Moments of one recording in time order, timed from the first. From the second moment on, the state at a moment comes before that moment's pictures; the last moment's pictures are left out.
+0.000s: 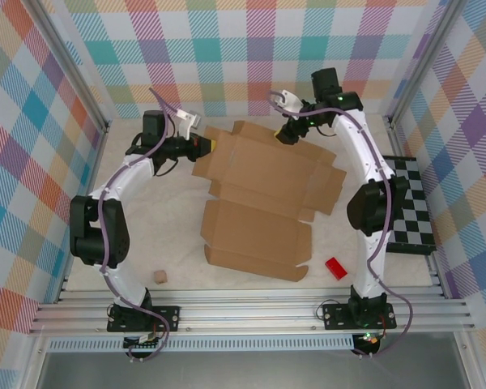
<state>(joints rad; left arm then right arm) -0.15 1.76 1.38 -0.19 0.83 0.02 0.25 2.12 2.26 -1.04 -0.54 -0.87</state>
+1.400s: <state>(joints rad) -0.19 1.58 1.23 0.00 0.55 0.12 0.20 1.95 2.11 -1.31 -0.81 -1.05</state>
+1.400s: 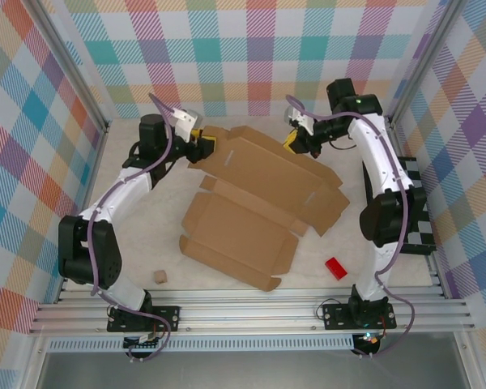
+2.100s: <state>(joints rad) -0.41 1.59 1.44 -0.06 0.35 0.22 0.24 1.88 2.09 -1.22 -0.63 -0.91</state>
